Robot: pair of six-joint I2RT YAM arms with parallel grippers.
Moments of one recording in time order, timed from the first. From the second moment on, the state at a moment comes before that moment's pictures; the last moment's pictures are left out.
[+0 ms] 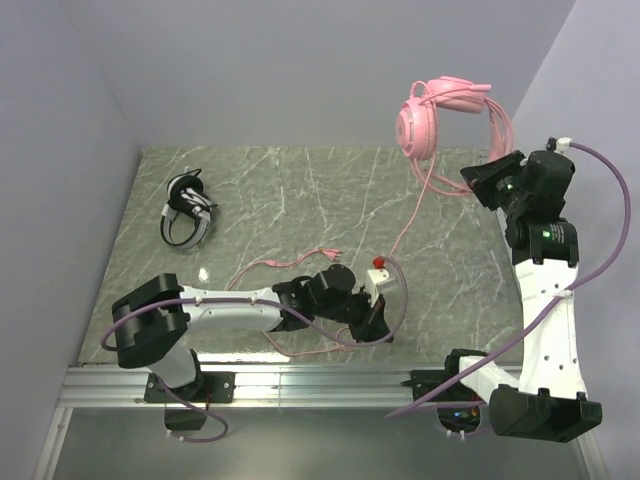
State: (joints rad) left arm -1.19 1.57 0.91 0.28 0.44 -0.47; right arm -0.12 1.05 1.33 -0.61 -0.15 0.86
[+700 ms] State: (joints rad) left arm -0.97 1.49 0.74 0.33 0.53 -0.45; right arm -0.12 0.92 1.25 -0.51 -0.70 0.82
